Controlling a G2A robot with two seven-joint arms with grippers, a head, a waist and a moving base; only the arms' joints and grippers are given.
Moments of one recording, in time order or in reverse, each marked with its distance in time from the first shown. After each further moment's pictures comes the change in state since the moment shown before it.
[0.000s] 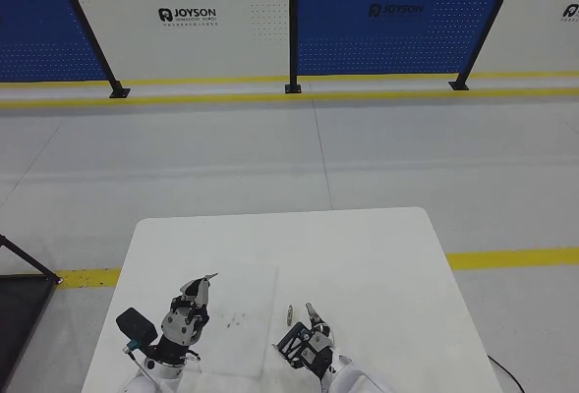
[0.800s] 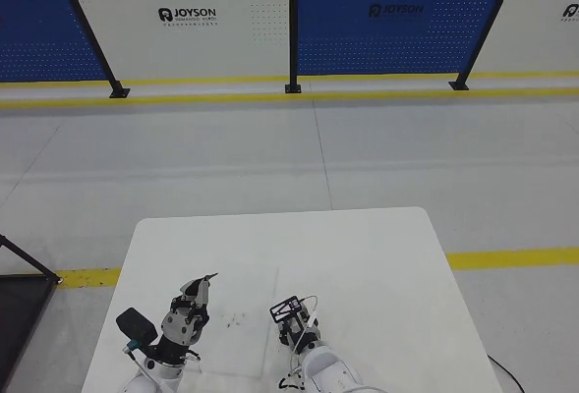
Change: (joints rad) left arm 0.000 0.000 0.000 0.000 0.000 0.000 0.000; right arm 0.181 -0.118 -0.150 0.176 0.210 0.335 0.249
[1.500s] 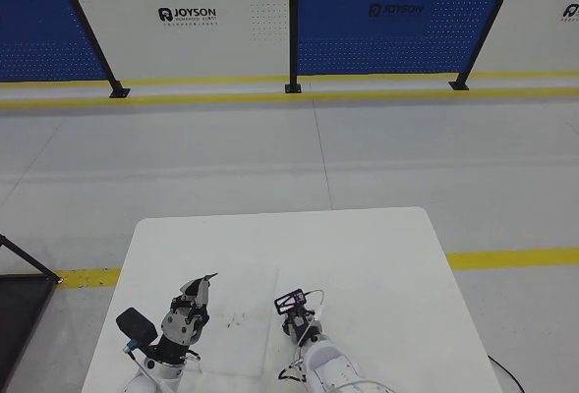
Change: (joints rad) left arm -0.005 -0.001 0.003 -0.004 -0.012 0.003 -0.014; right arm -0.026 -0.004 0.066 -0.028 0.053 -0.042 -0.095
